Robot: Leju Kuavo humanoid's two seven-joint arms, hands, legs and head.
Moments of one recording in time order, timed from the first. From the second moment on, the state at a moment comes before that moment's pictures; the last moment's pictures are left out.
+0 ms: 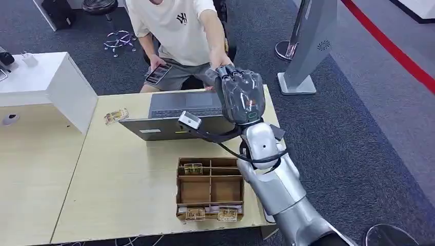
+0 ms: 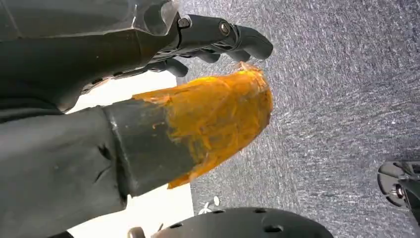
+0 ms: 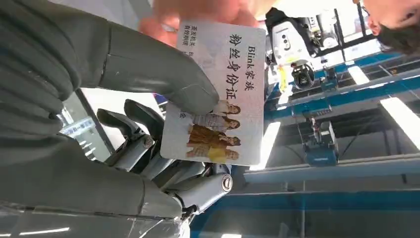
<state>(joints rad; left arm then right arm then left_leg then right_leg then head) -0.17 -0.25 1.15 -0.17 -1.56 0.09 0.39 -0.60 0.16 0.46 -1.24 1.55 -0.69 0.08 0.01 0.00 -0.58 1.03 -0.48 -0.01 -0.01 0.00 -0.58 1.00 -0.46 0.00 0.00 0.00</state>
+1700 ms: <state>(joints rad) -0.13 -0.23 1.17 -0.17 -1.52 0.11 0.37 0.14 0.23 0.34 -1.82 1.41 -0.69 -0.38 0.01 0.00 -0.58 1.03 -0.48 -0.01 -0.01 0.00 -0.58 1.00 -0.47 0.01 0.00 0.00</state>
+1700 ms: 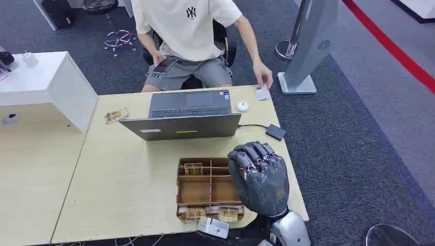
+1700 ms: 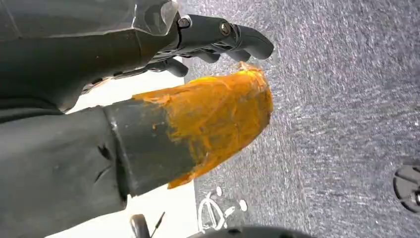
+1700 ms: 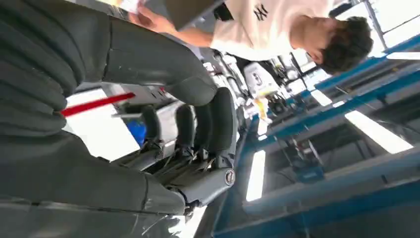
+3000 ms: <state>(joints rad) -0.13 -0.21 1.19 -0.17 -1.52 0.11 0.36 0.06 0.08 0.51 -1.52 1.47 -0.69 -0.08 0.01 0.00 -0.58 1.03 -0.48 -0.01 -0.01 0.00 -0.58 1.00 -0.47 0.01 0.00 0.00</state>
